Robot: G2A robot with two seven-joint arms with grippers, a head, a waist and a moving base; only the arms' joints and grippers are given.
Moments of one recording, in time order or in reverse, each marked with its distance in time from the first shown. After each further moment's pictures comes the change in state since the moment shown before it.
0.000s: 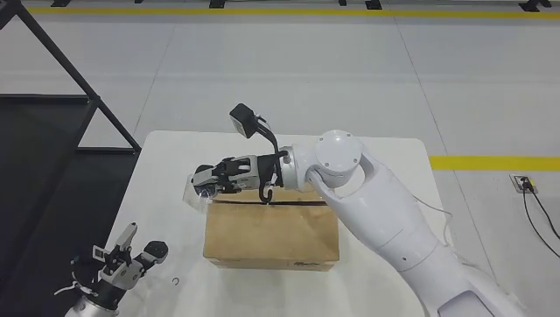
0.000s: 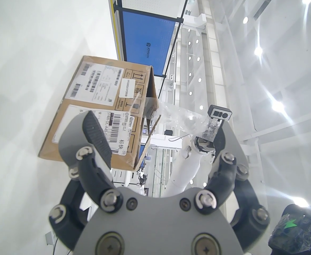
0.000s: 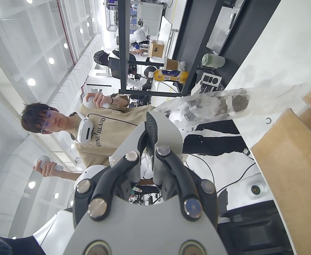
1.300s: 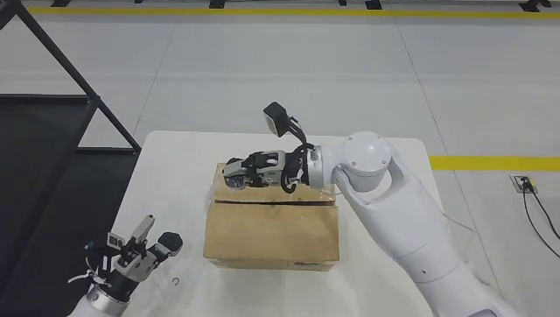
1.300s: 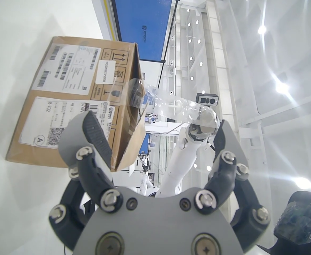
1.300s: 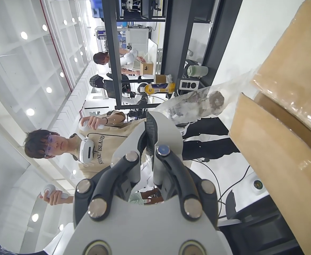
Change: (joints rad) left arm -0.036 0.000 0.051 -0.075 0.059 0.023 -0.005; right arm -0.134 0.067 0.181 -0.172 -0.134 0.206 -0.001
